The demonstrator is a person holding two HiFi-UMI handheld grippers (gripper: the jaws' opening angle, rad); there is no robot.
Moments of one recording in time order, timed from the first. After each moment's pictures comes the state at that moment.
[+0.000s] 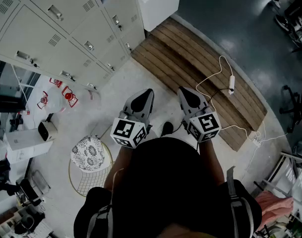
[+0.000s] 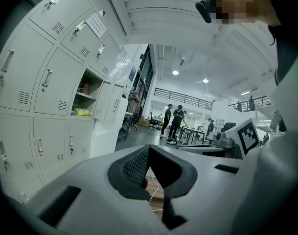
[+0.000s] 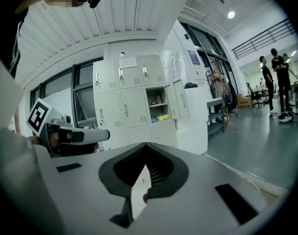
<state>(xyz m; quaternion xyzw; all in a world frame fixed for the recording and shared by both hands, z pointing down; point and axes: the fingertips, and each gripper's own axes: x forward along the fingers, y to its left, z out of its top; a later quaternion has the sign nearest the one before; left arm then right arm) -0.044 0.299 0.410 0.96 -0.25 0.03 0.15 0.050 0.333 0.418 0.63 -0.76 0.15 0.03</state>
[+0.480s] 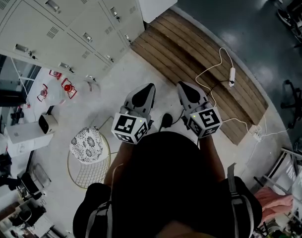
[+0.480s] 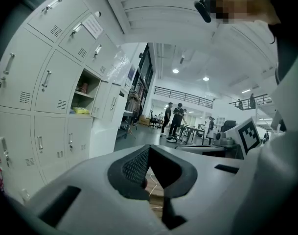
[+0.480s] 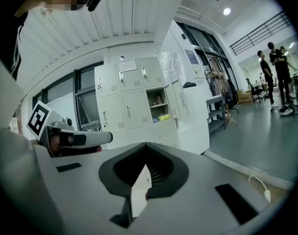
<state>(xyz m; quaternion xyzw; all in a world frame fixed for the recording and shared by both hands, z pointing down) -0.029 0.337 0.415 0.96 -0.25 0.04 0.14 0.057 0.368 0.424 0.62 -0.77 0.15 0.01</state>
